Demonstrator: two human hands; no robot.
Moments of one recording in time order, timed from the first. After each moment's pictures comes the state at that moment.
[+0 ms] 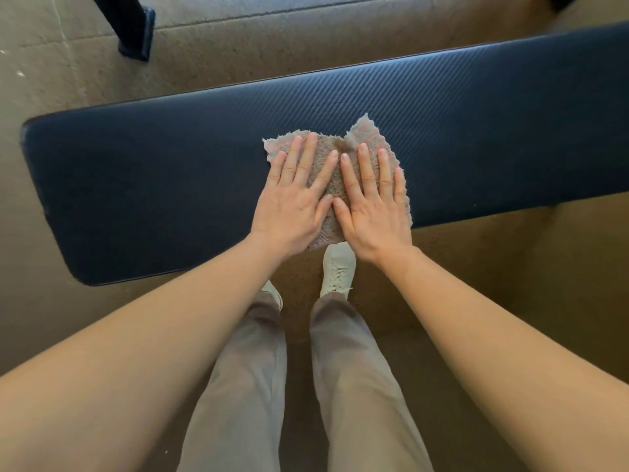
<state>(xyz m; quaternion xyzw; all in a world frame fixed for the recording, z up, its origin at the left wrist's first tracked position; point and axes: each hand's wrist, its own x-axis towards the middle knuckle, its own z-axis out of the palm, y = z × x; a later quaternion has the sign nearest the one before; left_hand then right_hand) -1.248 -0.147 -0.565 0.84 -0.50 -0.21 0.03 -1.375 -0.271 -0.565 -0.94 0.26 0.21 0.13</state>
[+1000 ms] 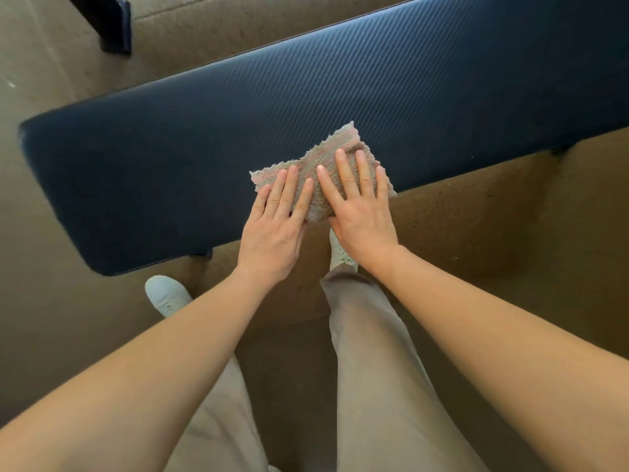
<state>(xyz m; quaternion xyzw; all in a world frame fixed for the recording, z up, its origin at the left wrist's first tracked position) -1.296 -0.081 -0.565 0.81 -0.55 -0.20 -0.01 -1.413 -0.230 -0.564 -0.95 0.22 0.18 0.10</state>
